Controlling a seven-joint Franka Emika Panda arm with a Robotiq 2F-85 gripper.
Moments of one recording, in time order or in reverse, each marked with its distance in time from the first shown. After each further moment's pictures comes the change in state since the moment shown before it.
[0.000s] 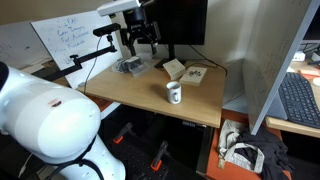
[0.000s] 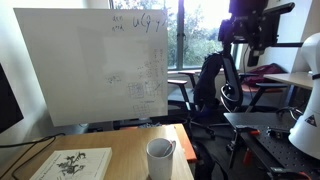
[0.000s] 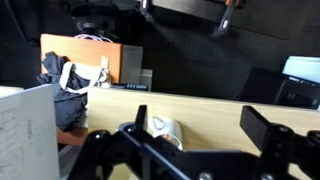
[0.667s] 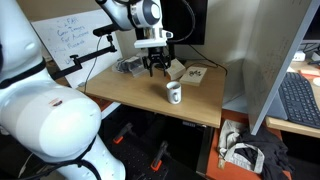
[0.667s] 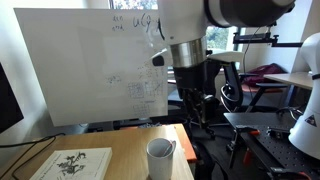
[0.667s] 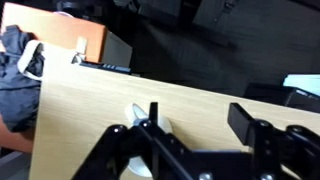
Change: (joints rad) arm 0.008 0.611 0.001 0.216 -0.019 0.259 -0.053
